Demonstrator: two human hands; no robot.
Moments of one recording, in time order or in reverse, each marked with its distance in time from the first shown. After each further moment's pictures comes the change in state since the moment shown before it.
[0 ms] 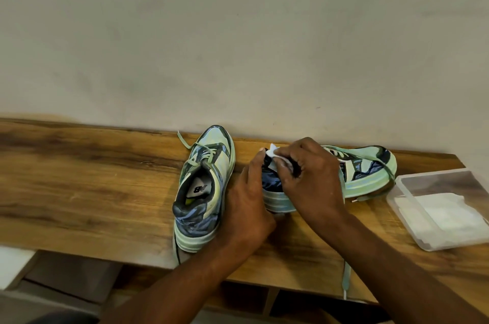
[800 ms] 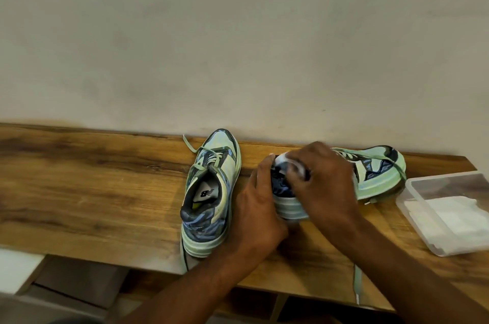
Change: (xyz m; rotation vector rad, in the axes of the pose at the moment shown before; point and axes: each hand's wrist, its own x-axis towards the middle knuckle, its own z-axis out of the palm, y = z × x) left_hand -0.002 0.010 -0.011 -0.041 -0.001 0.022; right_hand 0.000 -0.011 -0.006 -0.057 -0.055 0.025
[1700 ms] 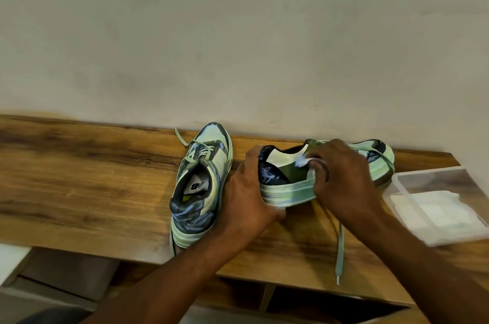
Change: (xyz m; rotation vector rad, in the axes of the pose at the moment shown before) left_hand 0.014 -0.012 0.006 -0.011 -0.008 -0.060; right_hand -0.003 0.045 -0.031 -0.136 -0.094 0.003
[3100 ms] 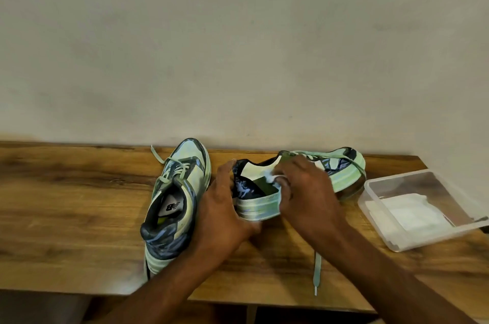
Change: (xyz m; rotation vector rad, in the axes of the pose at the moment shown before) left_hand -0.001 0.001 0.001 -0.075 0.045 0.053; right_hand -0.008 -0.014 0.004 0.016 -0.084 0.041
